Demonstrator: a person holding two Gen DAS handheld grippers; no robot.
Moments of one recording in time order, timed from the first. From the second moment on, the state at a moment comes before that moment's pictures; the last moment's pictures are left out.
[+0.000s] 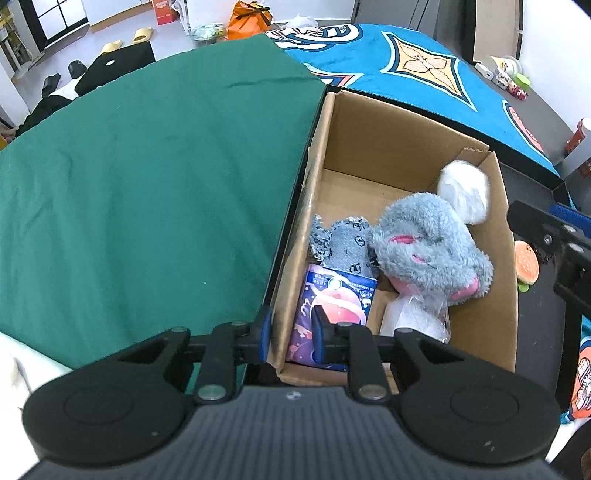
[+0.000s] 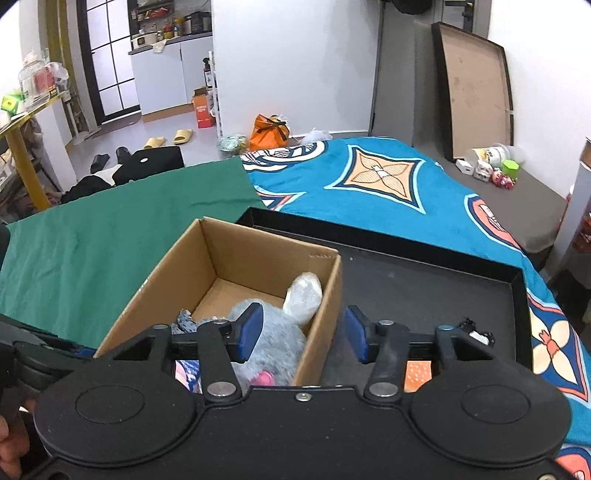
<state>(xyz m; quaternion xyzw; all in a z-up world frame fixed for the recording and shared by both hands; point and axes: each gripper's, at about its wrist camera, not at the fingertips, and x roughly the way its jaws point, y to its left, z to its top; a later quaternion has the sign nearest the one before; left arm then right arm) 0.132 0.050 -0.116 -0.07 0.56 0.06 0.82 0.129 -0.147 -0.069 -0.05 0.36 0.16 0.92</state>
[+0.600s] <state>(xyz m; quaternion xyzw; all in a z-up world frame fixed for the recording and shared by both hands) 0.126 0.036 -0.103 -0.04 0.55 0.07 0.83 0.116 -0.197 -0.082 -0.01 0.37 0.12 0.92</state>
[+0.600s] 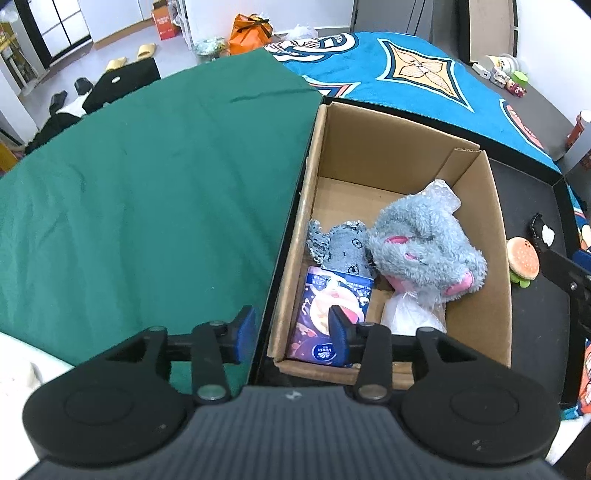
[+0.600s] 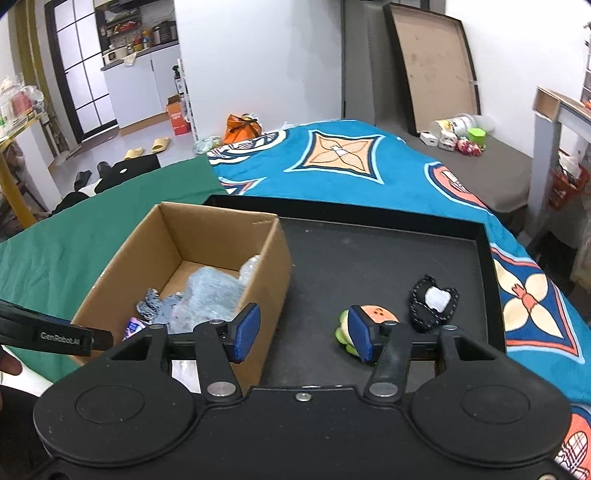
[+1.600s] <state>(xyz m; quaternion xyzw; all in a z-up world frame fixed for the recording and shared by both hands) 0.131 -0.008 -0.106 0.09 0.56 0.09 0.82 0.138 -0.254 -0.133 0.05 0.40 0.10 0.91</state>
